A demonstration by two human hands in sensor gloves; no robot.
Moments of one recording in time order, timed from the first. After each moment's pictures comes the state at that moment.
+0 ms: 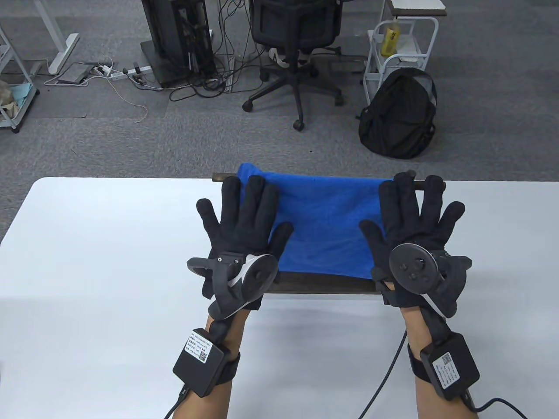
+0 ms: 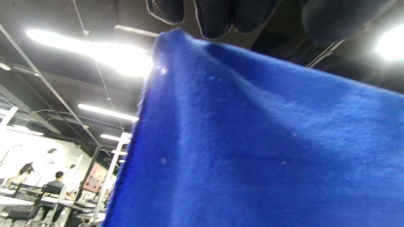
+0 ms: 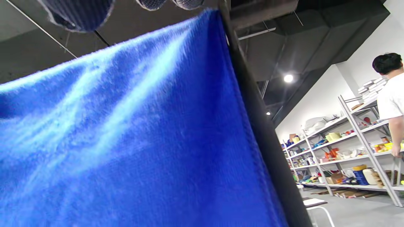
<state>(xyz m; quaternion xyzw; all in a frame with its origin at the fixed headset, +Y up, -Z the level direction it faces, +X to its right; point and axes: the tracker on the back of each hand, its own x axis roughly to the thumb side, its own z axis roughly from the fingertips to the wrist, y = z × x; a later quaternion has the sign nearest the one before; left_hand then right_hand) -0.089 -0.535 -0.305 0.37 -0.08 0.07 0.92 0.180 -0.521 -0.309 0.04 -0.35 0.92 0.15</state>
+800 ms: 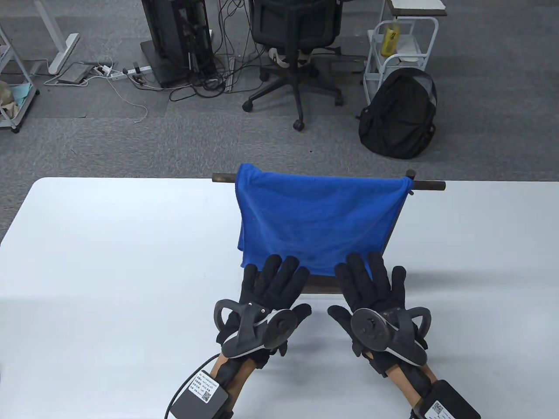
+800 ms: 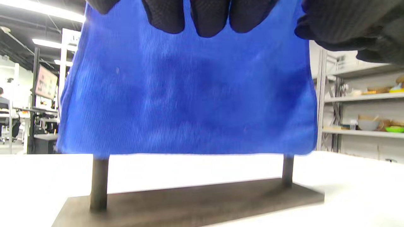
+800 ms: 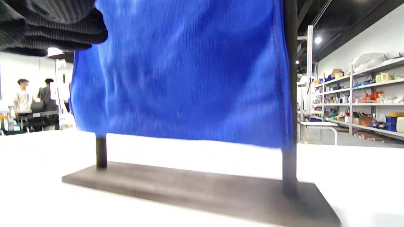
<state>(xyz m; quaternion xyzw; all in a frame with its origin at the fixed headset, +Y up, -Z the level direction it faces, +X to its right) -0.068 -0.673 -0.282 0.13 -0.21 0.03 0.97 0.153 -0.668 -0.275 0.14 -0.13 0.98 0.03</state>
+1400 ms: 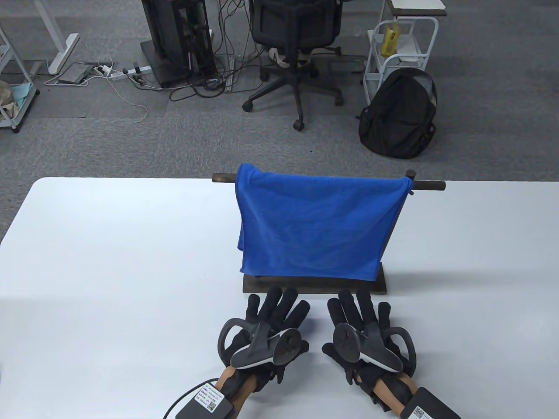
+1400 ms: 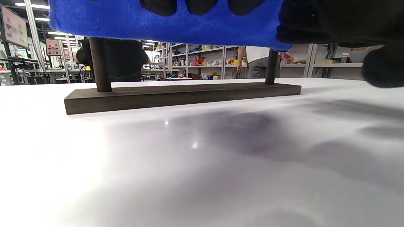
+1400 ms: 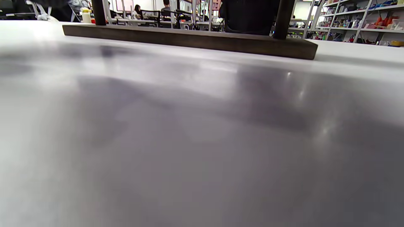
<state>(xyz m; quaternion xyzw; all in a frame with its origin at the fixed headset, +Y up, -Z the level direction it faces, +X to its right) -0.058 -0.734 -0.275 0.00 -0.25 -0.03 0.97 0.143 -0.754 -0.275 0.12 0.07 0.99 -0.03</state>
